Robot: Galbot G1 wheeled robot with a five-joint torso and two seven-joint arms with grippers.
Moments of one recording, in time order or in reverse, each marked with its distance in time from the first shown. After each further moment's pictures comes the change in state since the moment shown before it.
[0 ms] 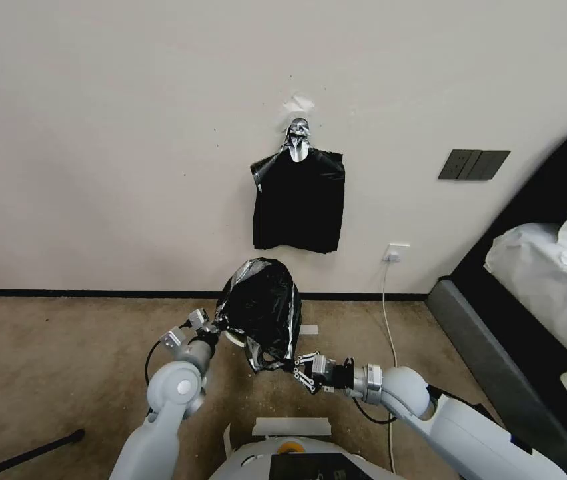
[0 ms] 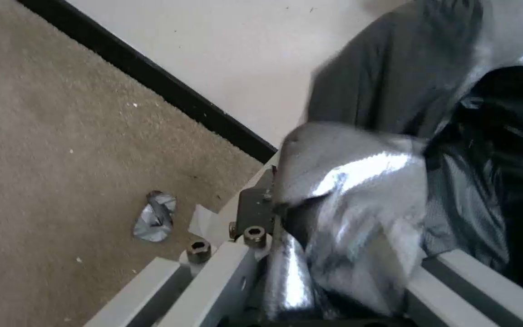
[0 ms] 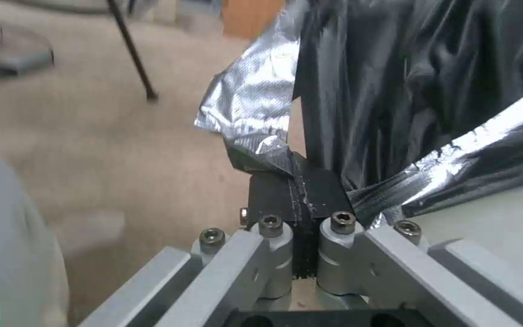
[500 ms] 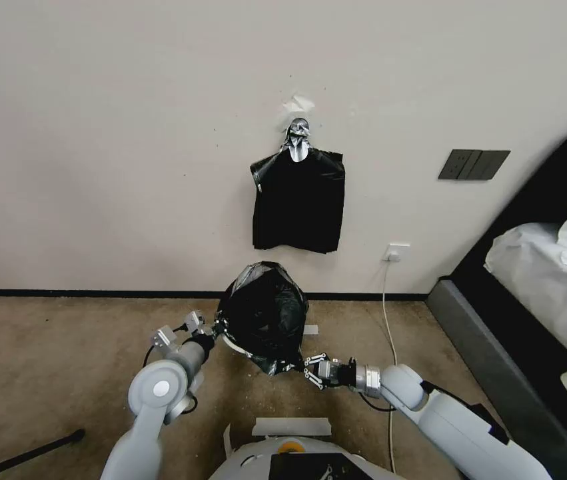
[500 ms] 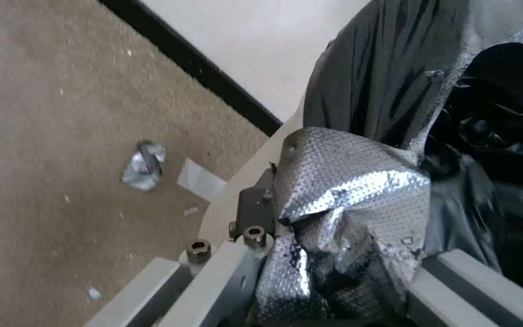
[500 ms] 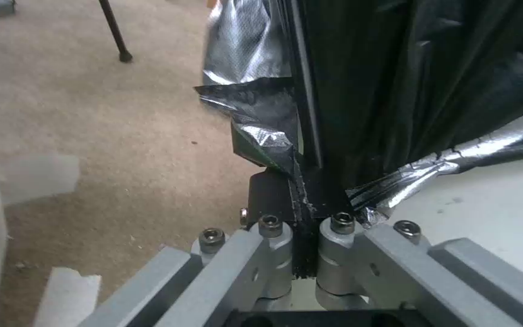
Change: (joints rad) left arm 0.051 -0.065 -0.007 -0.068 -0.091 0.074 -0.093; right arm 0.036 0.063 -0.006 -0.131 -0.096 0.080 0.026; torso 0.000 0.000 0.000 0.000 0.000
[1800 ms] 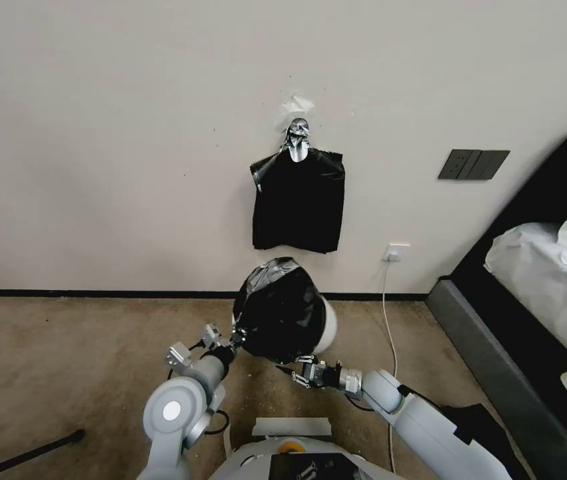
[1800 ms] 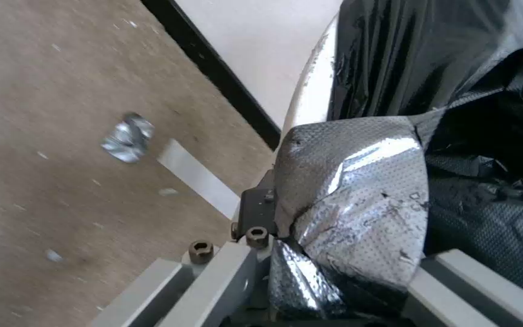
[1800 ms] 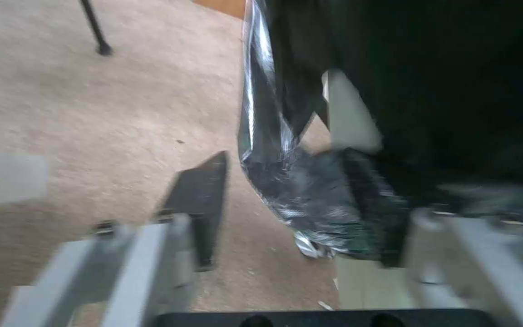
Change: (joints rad) left arm 0.015 -0.140 -0.023 -0.011 0.019 -0.009 -0.054; right arm -0.020 0.083 -0.006 -0.026 -0.088 0.023 0.053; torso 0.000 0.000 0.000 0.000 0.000
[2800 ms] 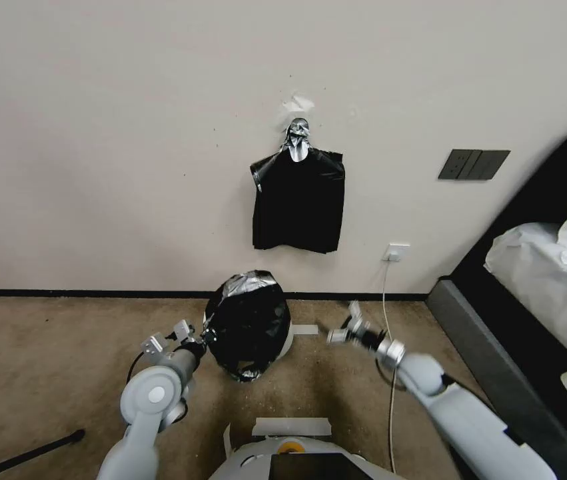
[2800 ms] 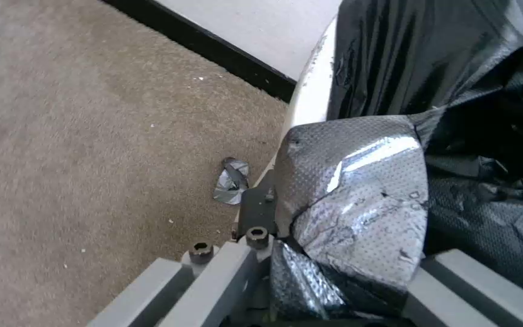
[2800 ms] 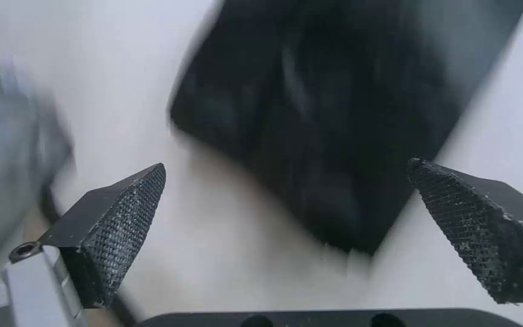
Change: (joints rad) left arm 0.002 0.192 0.050 0.057 0.288 0.058 0.129; right arm 0.032 -0.040 0.313 0.259 0.099 -0.150 0.387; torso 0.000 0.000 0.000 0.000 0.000
